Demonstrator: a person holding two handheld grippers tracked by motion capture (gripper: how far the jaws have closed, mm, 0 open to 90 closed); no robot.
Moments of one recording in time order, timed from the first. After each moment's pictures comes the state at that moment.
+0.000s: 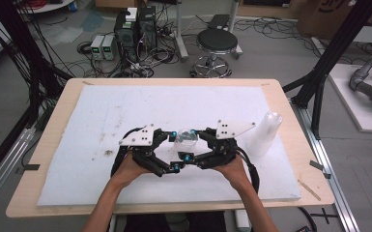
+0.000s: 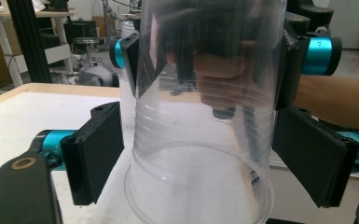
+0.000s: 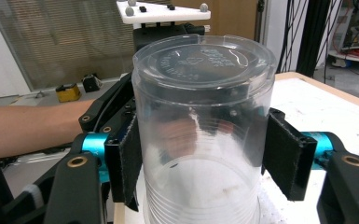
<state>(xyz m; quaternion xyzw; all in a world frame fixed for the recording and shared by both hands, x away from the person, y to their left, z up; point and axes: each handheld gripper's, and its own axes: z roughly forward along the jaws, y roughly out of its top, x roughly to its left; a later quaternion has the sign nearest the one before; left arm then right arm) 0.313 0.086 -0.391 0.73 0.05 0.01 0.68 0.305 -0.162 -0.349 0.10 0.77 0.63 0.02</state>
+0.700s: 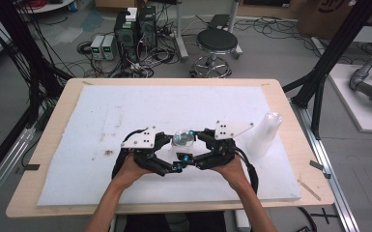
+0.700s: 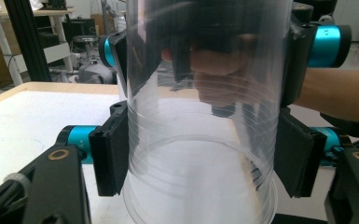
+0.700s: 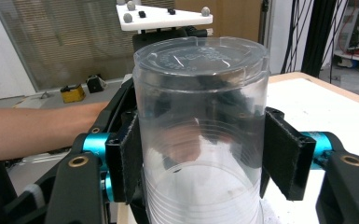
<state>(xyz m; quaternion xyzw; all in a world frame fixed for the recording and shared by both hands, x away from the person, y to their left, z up) 0.311 0.084 -0.394 0.74 0.04 0.02 0.67 0.305 -0.160 -0.351 0.10 0.77 0.63 0.01</state>
